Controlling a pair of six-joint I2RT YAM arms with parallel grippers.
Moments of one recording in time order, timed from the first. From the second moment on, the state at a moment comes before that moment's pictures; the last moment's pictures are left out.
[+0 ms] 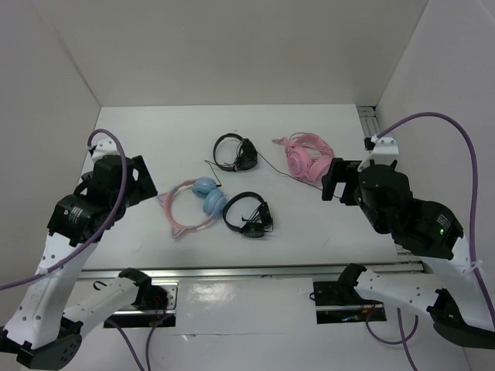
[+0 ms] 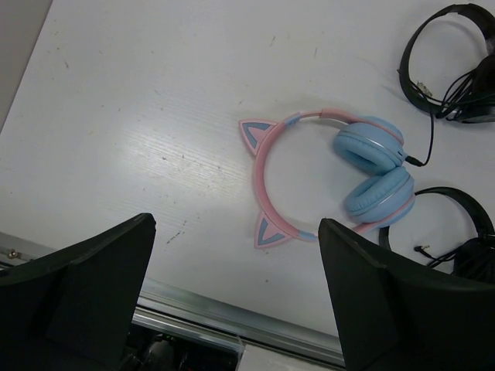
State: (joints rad) left arm -0.37 0.88 1.30 -1.16 -0.53 -0.57; right arm 0.83 0.85 1.44 -1.11 0.68 0.48
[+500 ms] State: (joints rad) left arm -0.37 0.95 1.02 -1.00 -0.41 -0.80; right arm 0.83 0.84 1.34 -1.01 0.54 0.41
